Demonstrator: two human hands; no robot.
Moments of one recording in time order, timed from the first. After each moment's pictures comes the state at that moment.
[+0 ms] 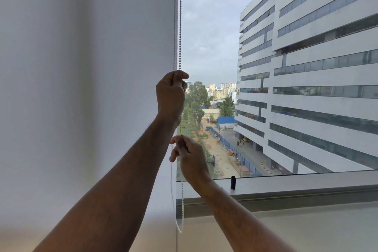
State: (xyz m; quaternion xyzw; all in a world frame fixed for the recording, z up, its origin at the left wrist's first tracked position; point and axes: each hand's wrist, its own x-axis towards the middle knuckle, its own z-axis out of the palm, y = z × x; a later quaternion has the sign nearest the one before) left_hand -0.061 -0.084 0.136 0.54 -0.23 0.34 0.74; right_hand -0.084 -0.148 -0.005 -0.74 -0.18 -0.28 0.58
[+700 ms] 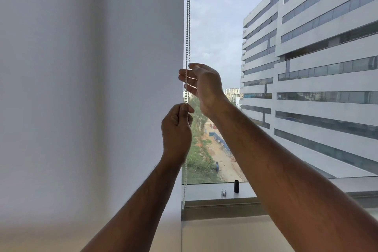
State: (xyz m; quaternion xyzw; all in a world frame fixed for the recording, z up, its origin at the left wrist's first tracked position) left_hand -0.109 -0.079 0.068 0.58 -0.21 0.40 0.68; right_hand -0.118 -0.150 0.185 -0.57 -0.21 -0.23 0.76
